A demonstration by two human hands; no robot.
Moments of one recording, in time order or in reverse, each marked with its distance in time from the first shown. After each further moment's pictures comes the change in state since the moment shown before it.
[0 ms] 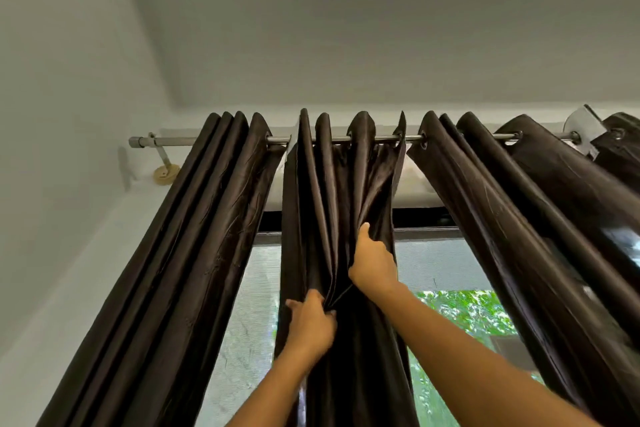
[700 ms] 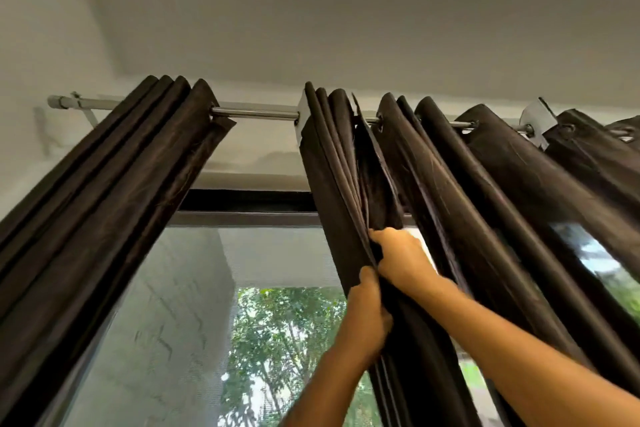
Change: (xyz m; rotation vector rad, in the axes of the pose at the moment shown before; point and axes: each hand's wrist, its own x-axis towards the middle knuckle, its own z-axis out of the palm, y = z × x) left_hand -0.008 0.070 0.161 -0.242 -0.037 0.500; right_hand -0.009 0.153 -0.027 -0.179 0.075 -0.196
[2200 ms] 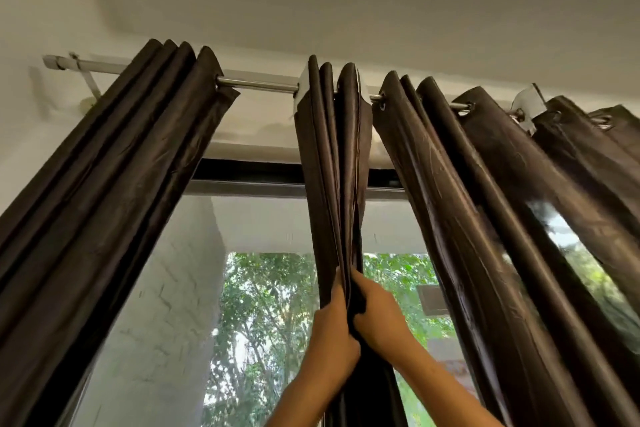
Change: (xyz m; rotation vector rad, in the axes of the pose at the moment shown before) left_hand -0.091 -0.002 -0.041 -0.059 -0.078 -0.236; right_hand -0.110 -0.051 0.043 0.501 -0.200 0.148
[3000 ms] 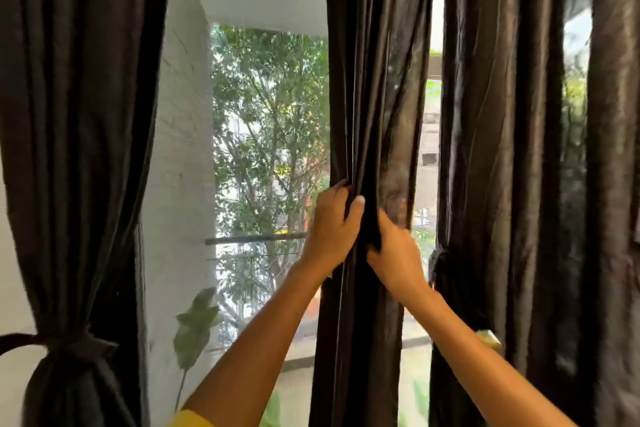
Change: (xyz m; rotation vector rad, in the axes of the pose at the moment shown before) left_hand -0.235 -0.044 0.046 -0.134 -0.040 -0.191; right_hand -0.292 0.015 0.062 -0.247 -0.174 0.245
